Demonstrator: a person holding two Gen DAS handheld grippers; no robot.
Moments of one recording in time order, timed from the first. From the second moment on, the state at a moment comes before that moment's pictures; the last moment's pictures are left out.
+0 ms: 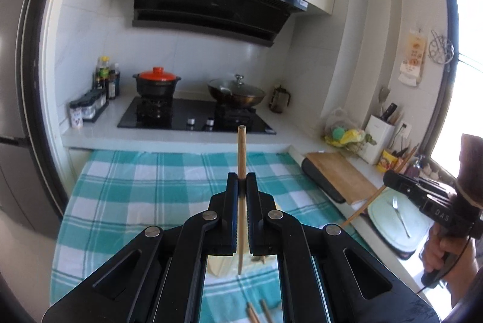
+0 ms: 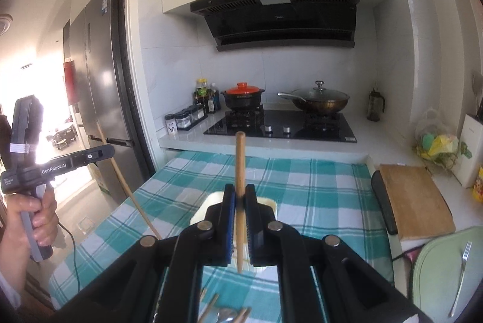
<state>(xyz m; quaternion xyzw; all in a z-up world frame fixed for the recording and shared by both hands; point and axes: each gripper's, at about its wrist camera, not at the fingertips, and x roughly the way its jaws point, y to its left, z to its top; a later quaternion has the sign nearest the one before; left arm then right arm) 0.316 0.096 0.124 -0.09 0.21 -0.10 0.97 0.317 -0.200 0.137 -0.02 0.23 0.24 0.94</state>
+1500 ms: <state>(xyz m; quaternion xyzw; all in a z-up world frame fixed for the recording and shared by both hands) 0.254 0.108 -0.020 -0.07 0.32 0.00 0.95 0.290 -0.247 0.005 -0.11 0.34 0.13 0.93</state>
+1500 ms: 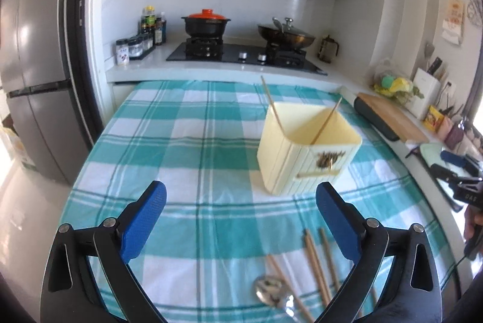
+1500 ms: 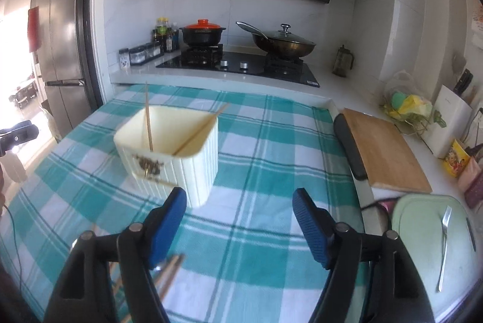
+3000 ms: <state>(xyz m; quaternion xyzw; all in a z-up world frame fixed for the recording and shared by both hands) 0.177 0.097 -0.172 -0.03 0.47 0.05 0.88 0.208 -0.316 -0.159 -0.03 0.46 0.02 0.89</state>
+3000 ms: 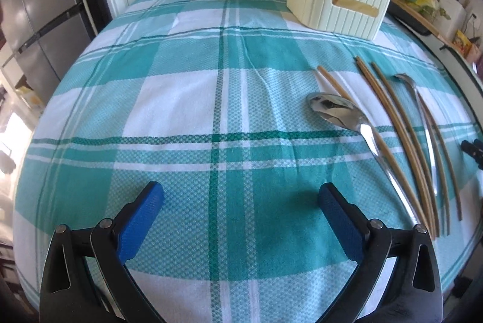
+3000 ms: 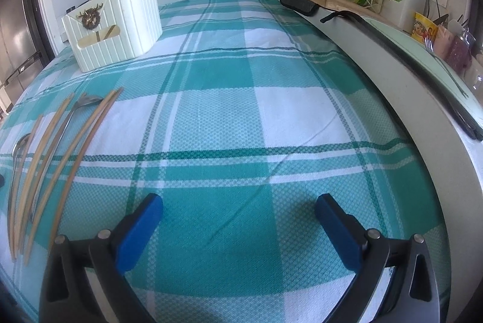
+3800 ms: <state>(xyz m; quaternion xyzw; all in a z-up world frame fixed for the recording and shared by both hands) 0.179 0.094 -0.172 -0.02 0.46 0.04 0.89 0.209 -0.316 -0.159 -0.03 0.46 0.02 0.89</state>
